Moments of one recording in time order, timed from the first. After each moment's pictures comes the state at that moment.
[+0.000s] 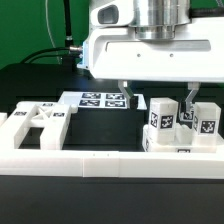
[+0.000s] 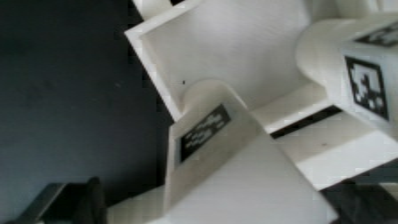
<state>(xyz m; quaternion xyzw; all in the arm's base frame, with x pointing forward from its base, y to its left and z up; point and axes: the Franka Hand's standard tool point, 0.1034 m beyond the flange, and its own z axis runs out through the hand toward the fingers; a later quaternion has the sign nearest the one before) 0.628 0.047 0.080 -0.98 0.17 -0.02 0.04</state>
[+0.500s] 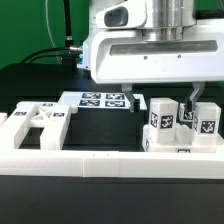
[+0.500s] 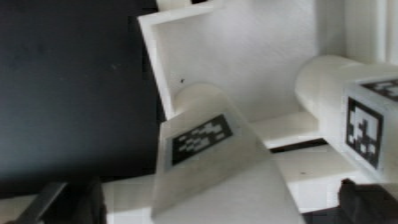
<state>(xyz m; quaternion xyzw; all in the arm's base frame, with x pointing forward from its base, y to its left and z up) 0.627 0.051 0.079 -1.00 0.03 -0.03 0.04</state>
